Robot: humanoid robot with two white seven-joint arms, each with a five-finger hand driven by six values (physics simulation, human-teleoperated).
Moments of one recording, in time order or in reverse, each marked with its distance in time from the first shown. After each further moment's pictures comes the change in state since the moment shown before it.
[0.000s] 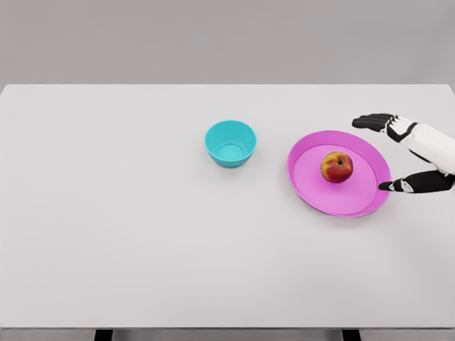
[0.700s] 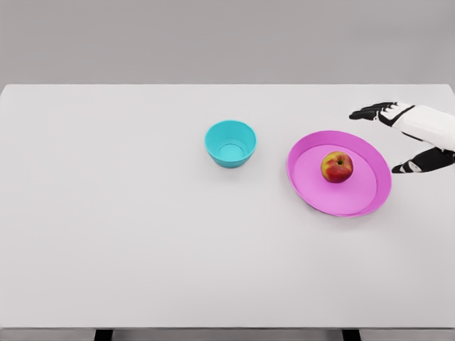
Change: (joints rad) left arm 0.000 0.000 0.000 0.000 0.000 0.000 0.000; right arm -0.227 0.053 0.001 0.057 0.101 0.161 0.335
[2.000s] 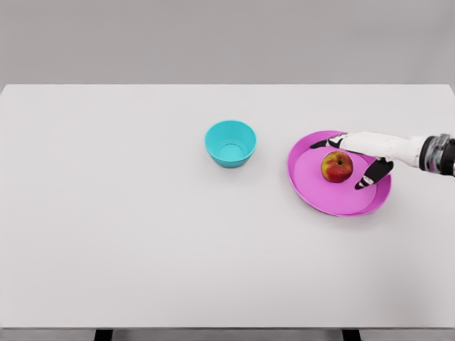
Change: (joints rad) left arm 0.000 0.000 0.000 0.000 0.000 0.000 0.000; right arm -0.327 0.222 0.421 0.335 0.110 0.080 0.126
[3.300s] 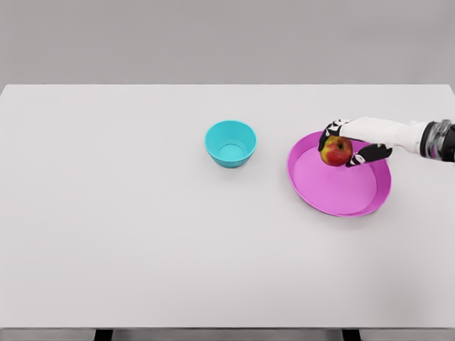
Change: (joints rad) left arm 0.000 0.000 0.000 0.000 0.000 0.000 0.000; right arm -0.069 0.007 0.009 0.004 0.022 -0.012 0.001
